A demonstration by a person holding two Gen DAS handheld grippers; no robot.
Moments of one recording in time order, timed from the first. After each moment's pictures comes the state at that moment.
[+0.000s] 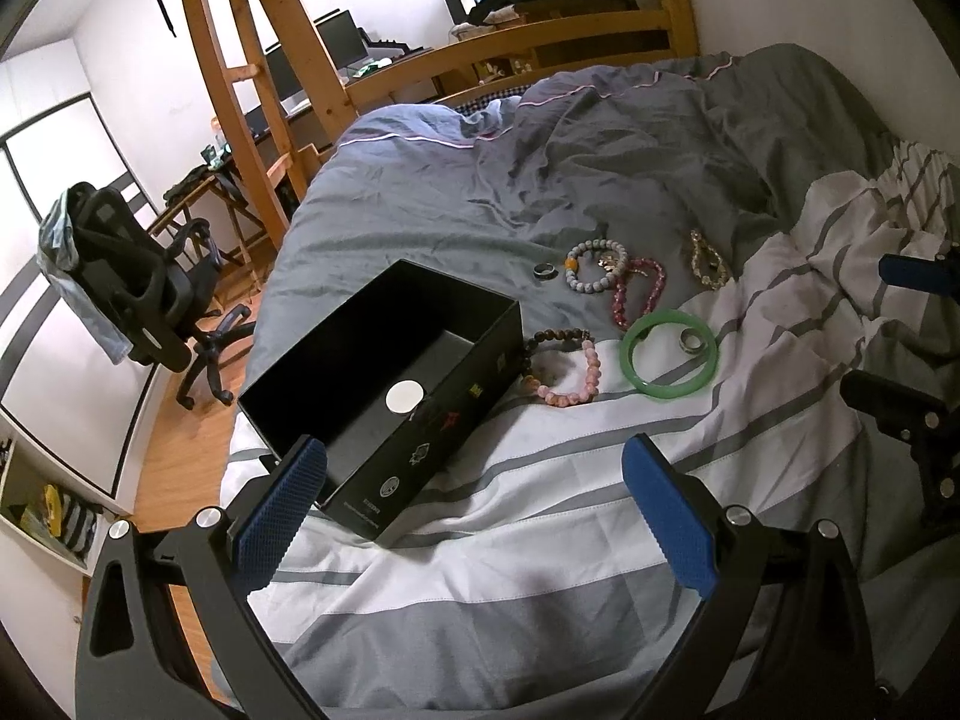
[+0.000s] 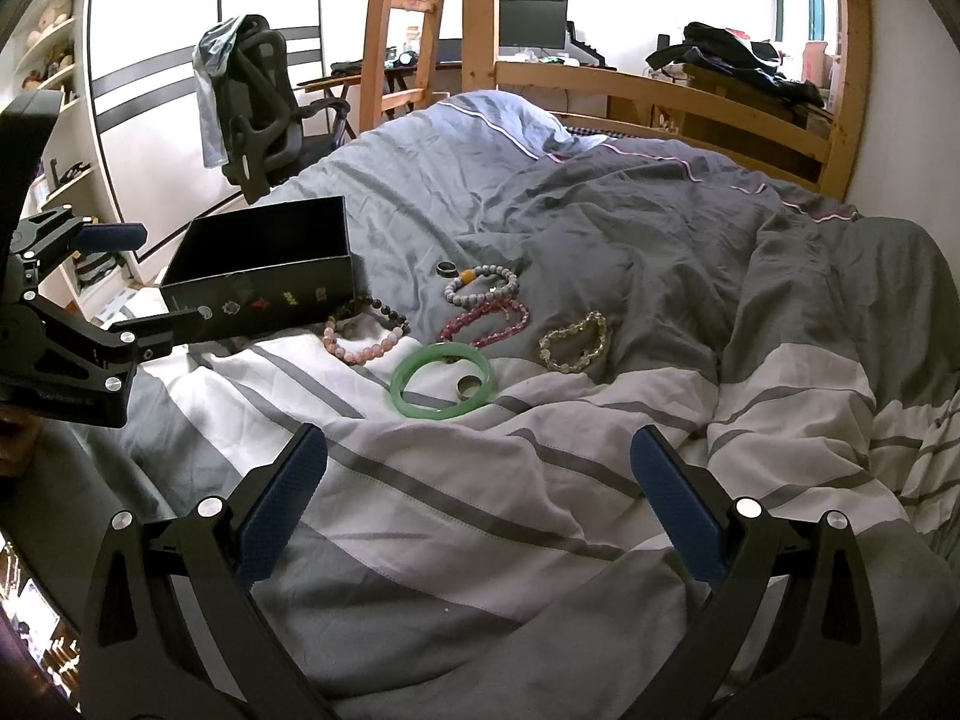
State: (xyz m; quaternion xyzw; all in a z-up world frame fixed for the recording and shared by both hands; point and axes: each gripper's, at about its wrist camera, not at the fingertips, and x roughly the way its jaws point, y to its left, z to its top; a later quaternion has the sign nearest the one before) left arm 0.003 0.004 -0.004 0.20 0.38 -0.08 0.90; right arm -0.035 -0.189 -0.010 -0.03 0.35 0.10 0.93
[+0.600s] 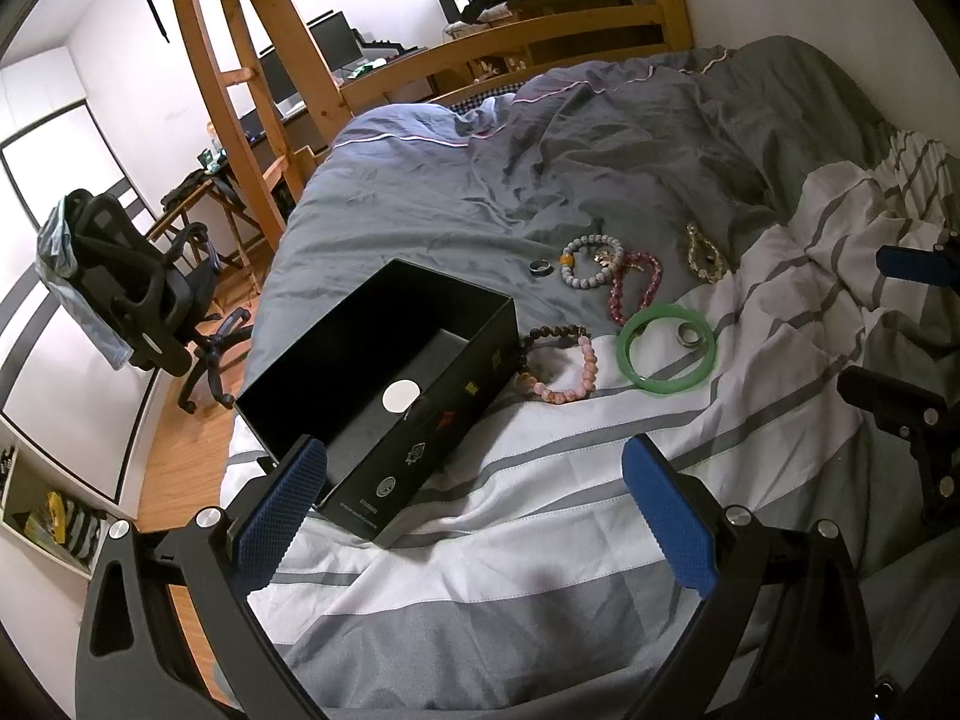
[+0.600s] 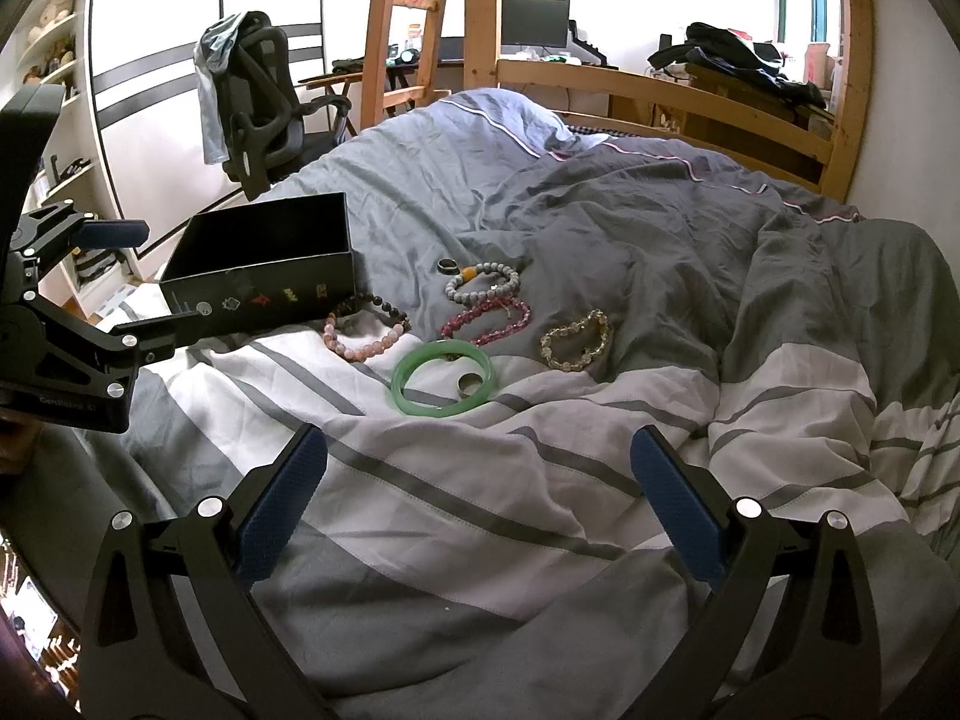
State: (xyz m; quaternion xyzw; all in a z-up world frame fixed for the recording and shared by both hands) left arm 0.002 0.004 -0.007 0.20 0.38 -0.08 0.90; right arm -0.035 -0.188 -0.011 -0.03 0.35 0.10 0.93
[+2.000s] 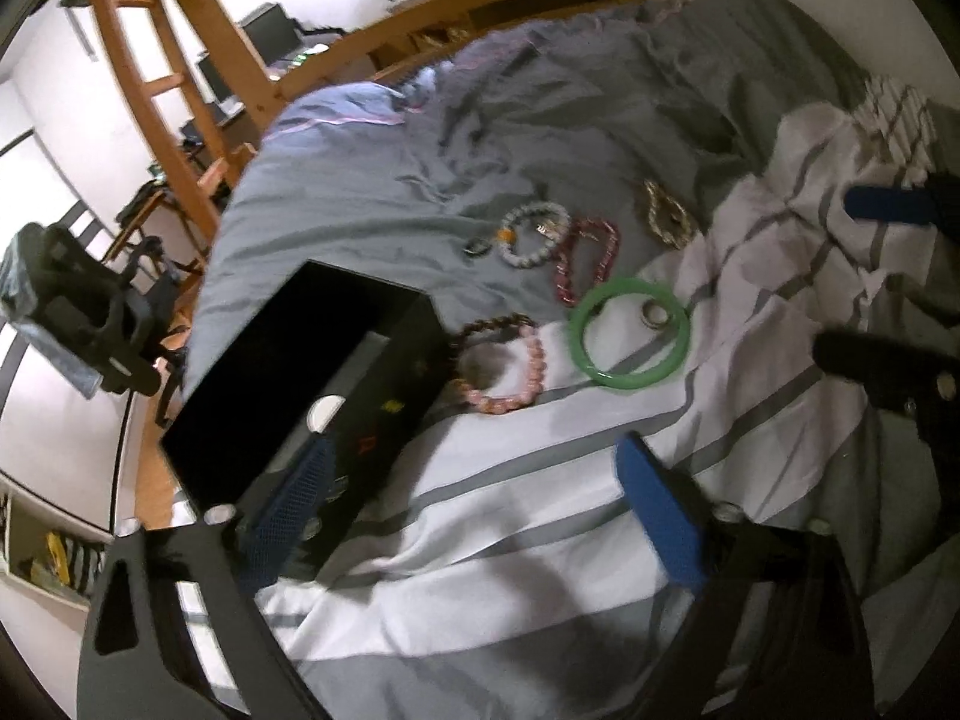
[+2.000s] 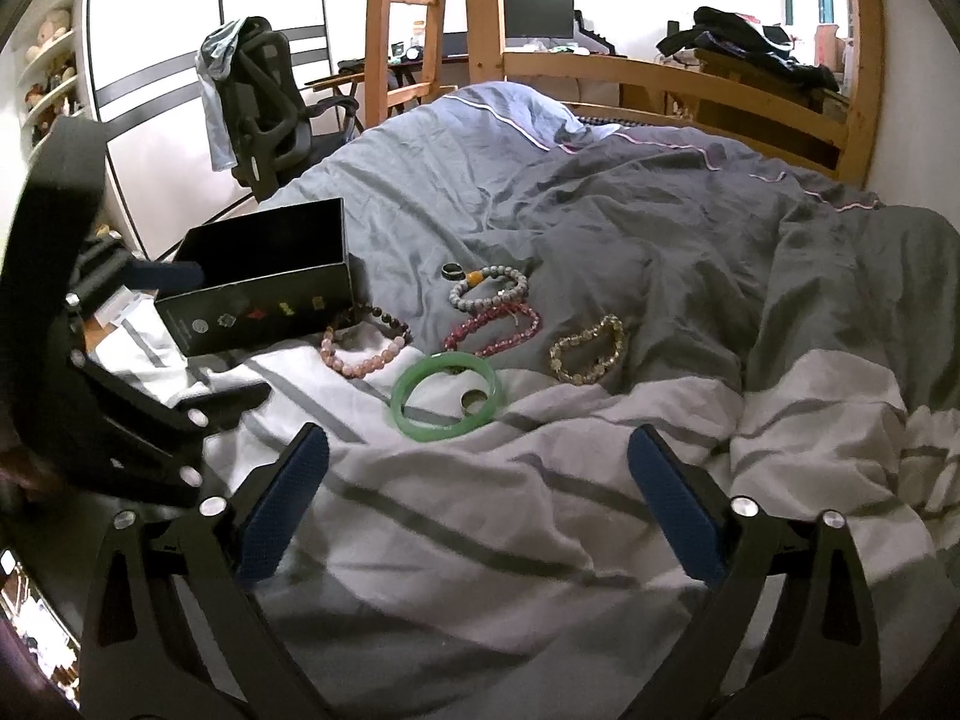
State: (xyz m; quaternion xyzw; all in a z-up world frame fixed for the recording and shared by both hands) left arm 0.028 -0.035 -0.036 0.25 0.42 -0.12 0.86; right arm -0.010 -0.191 -0.022 -0.01 0.36 0.12 0.93
